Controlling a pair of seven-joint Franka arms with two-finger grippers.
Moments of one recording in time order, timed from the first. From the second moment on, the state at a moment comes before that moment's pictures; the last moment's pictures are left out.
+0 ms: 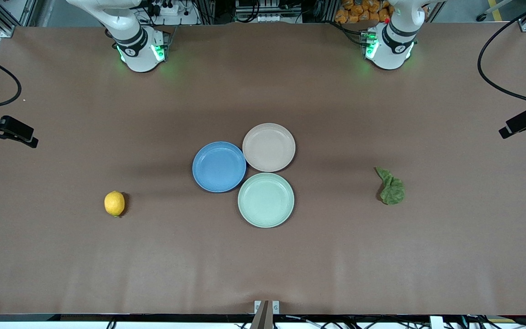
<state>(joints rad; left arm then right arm) 0.14 0.10 -0.09 -1.42 -0.05 1.53 -0.24 -0.03 0.12 -0.01 -1.44 0.01 1.58 0.00</state>
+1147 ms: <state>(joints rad) 0.15 0.10 -0.09 -1.42 -0.03 1.53 -0.20 -0.04 0.14 -0.02 -1.44 0.01 1.61 -0.01</state>
